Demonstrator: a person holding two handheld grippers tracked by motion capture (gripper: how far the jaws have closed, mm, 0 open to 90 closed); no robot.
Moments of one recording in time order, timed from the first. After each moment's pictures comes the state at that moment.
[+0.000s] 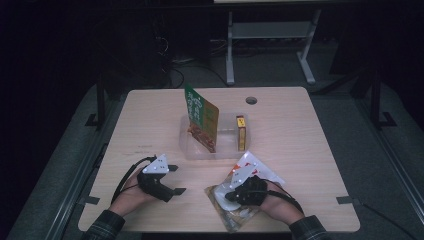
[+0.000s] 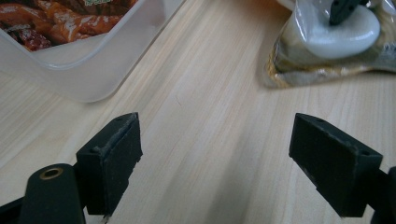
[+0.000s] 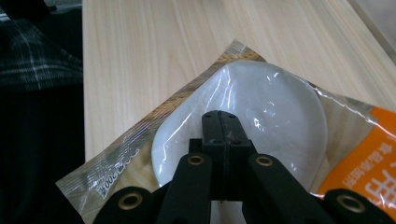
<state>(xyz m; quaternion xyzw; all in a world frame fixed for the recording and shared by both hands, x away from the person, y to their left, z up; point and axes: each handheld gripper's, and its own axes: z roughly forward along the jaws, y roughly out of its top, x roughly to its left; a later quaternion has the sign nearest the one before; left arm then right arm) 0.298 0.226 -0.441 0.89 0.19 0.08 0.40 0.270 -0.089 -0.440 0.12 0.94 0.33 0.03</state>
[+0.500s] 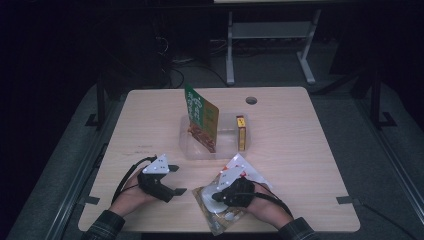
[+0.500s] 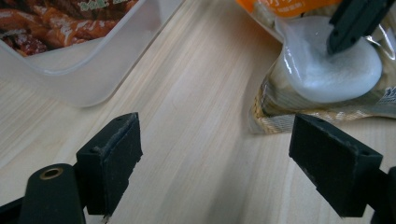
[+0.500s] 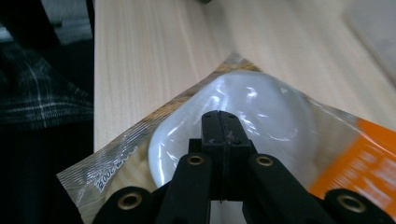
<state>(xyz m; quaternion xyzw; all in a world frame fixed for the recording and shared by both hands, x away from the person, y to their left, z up) 0.298 0.224 -0.439 0.90 0.18 0.07 0.40 0.266 -0.059 -0.438 0.11 0.93 0.36 0.04</state>
